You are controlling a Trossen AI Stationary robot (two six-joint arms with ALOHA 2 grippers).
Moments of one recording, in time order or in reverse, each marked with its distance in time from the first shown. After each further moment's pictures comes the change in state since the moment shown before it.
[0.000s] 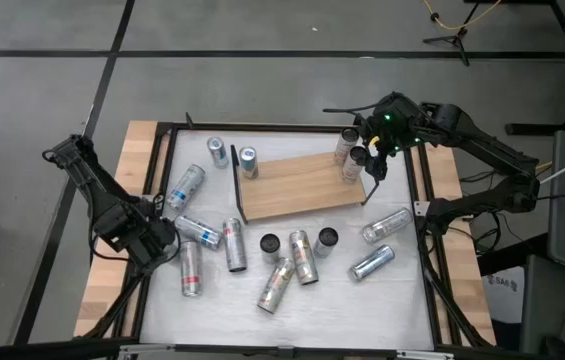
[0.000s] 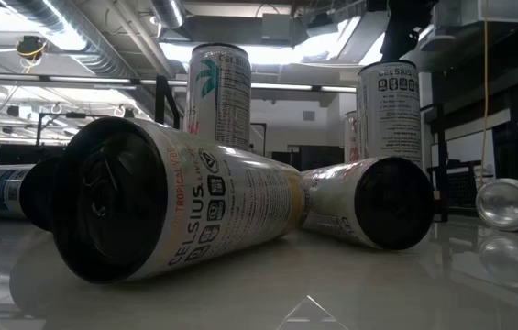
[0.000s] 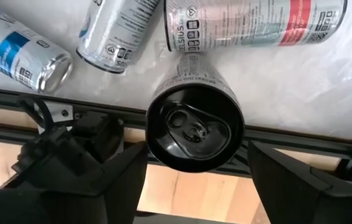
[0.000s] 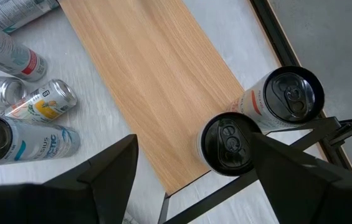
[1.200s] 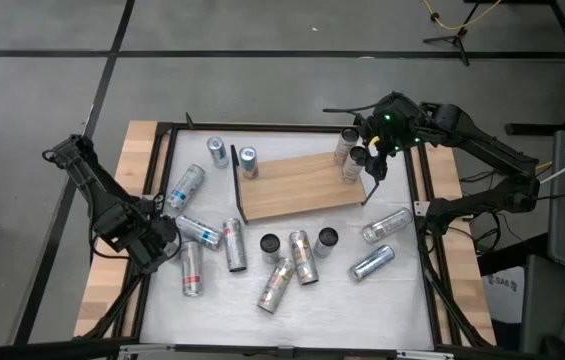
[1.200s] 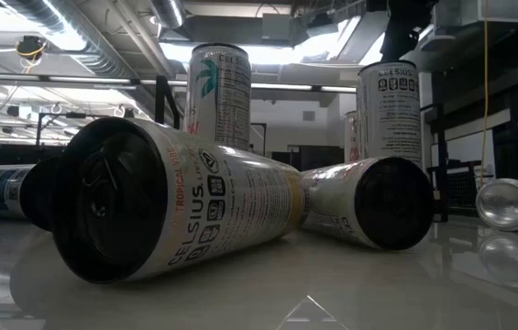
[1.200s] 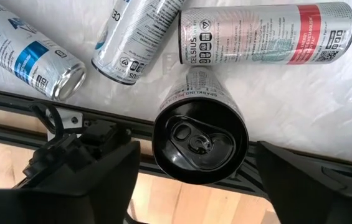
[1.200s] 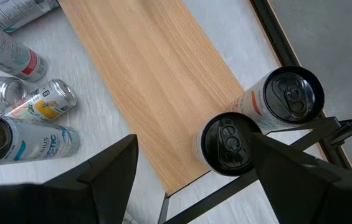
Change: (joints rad) left arm 0.000 0.000 0.000 0.001 -0.061 -0.048; right arm 0.000 0.000 0.000 0.000 0.000 0.000
